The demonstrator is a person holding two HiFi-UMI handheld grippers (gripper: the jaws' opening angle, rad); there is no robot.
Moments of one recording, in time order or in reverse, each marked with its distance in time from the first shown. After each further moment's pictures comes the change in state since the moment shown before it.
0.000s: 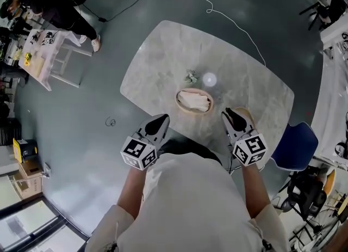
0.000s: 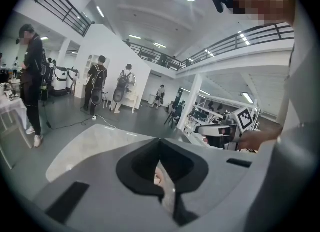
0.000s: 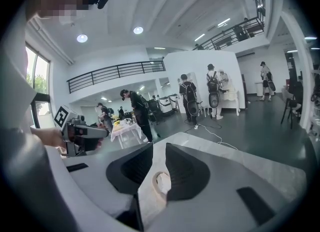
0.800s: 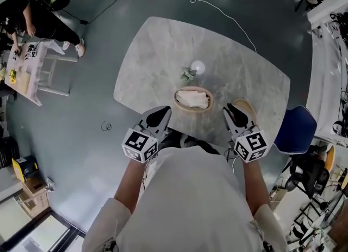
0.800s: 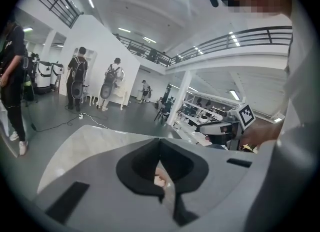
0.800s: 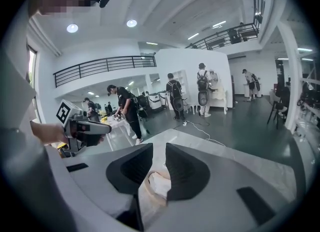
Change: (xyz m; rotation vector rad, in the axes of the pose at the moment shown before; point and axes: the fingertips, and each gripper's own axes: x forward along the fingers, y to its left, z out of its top) left arm 0.038 0.049 0.009 0.043 0.055 -0.151; right arm 0.032 -0.002 -0.002 0.010 0.052 -0.141
